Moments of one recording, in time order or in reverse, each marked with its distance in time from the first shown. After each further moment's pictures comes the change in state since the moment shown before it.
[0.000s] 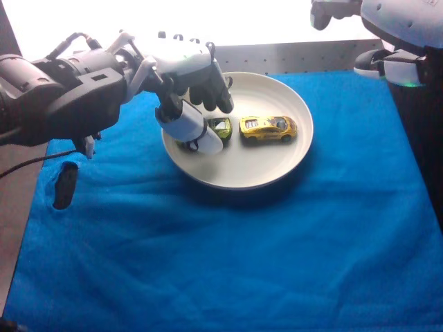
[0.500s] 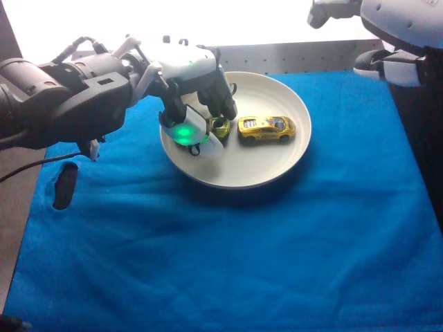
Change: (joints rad) left arm 0.002 -0.013 0.002 -0.003 -0.001 0.009; right arm 0.000 0.000 0.000 0.000 0.000 0.000
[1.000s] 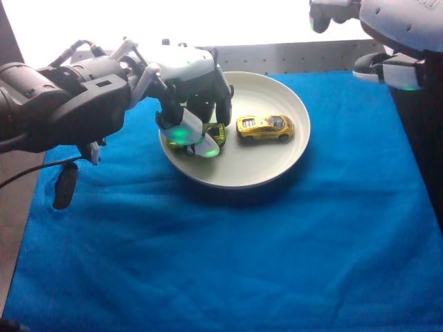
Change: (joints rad) left arm 0.013 0.002 -0.007 -0.025 -0.021 -0.001; right arm -0.005 0.000 -0.005 0.000 0.001 0.000
